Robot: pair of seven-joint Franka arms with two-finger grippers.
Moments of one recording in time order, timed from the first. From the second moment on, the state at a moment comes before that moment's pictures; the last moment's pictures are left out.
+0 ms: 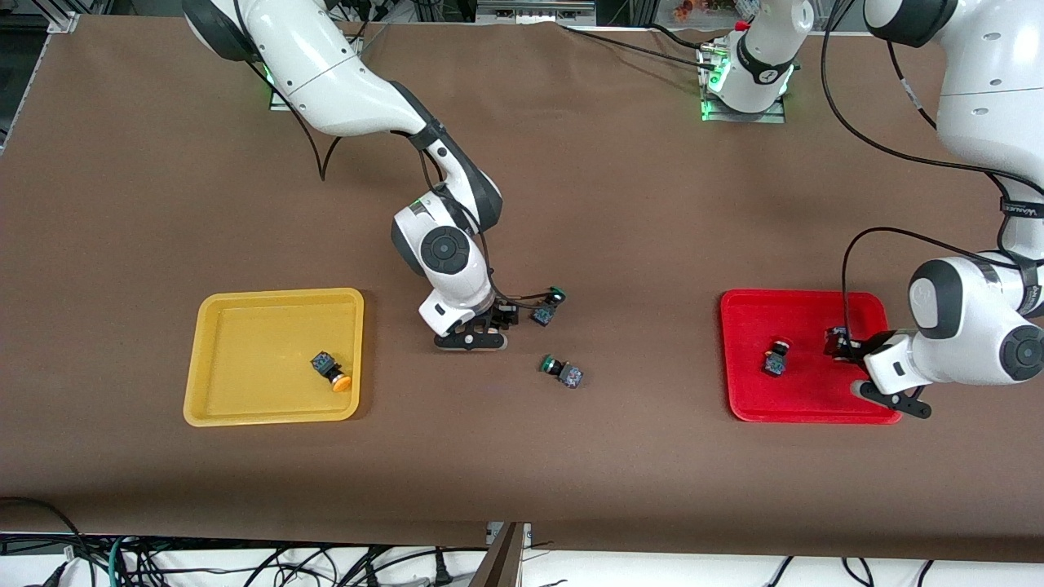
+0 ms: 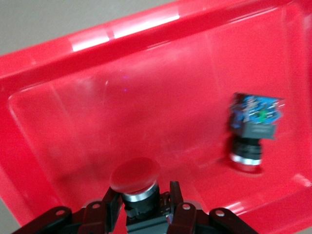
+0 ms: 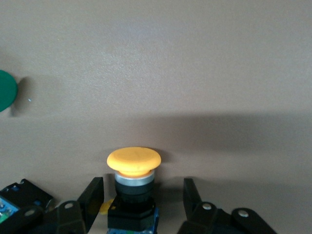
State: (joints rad) left arm 0.23 0.76 -0.06 -1.47 -0.01 2.03 0.50; right arm 0.58 0.90 0.08 -1.39 -0.03 2.39 0.70
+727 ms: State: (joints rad) left arm 0.17 0.72 -0.13 -1.32 -0.01 1.83 0.33; right arm 0.46 0.84 0.05 -1.38 -0.08 2.19 0.39
